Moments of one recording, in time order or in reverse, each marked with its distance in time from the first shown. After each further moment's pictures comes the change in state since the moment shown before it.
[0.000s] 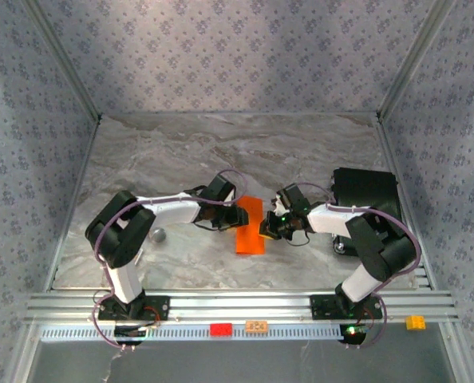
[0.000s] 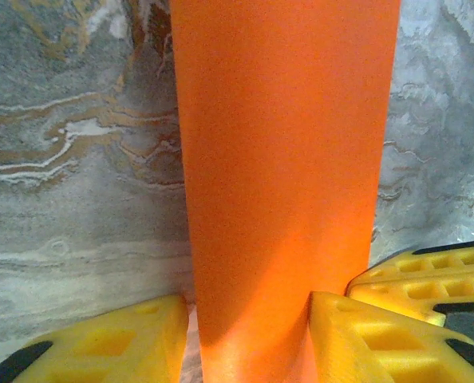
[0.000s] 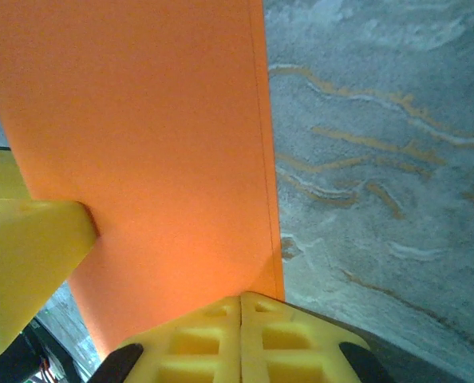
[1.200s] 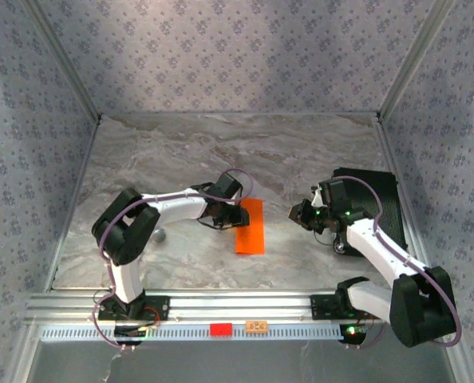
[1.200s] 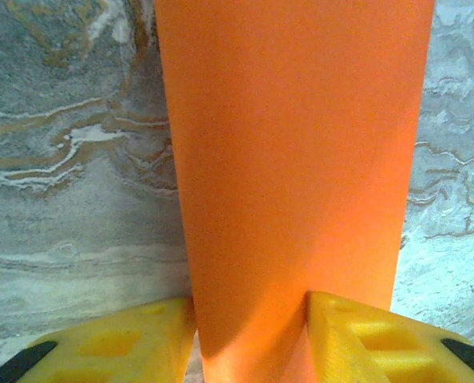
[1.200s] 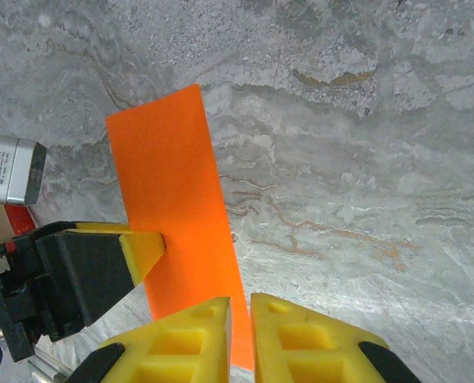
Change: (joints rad) left arm -0.023 0.046 0.101 -0.148 -0.080 0.037; right arm -0.266 -0.474 -0.065 -0.257 0.083 -0.029
